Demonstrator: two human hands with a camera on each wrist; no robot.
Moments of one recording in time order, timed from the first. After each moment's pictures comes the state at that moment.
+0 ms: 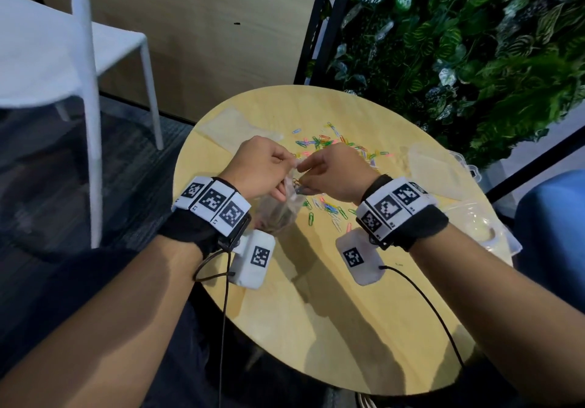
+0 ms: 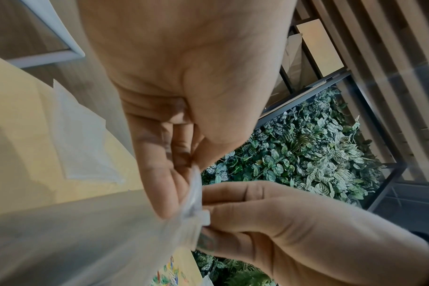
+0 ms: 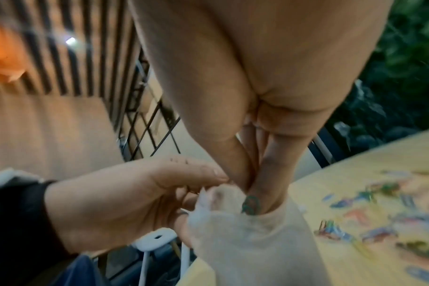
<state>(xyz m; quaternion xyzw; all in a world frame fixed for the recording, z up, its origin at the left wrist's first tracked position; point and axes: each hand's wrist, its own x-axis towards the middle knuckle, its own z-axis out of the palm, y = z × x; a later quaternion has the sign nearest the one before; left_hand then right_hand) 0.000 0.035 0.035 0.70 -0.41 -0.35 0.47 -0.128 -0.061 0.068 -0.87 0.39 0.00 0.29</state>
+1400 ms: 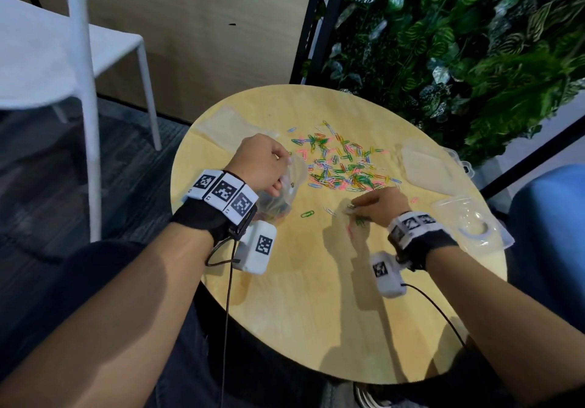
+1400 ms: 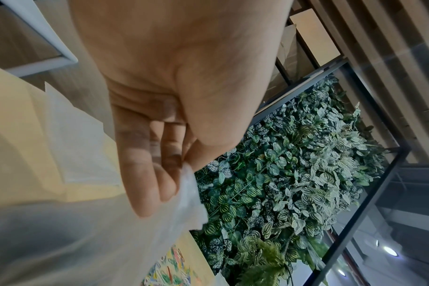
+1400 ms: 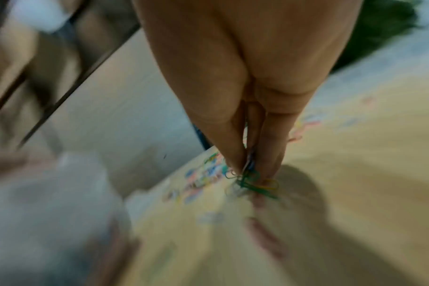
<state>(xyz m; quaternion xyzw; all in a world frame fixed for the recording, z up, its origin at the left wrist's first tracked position) -0.004 0.023 0.030 0.75 -0.39 -0.32 0.42 -0.227 -0.116 -0.004 -0.76 0.58 -0.06 0.30</state>
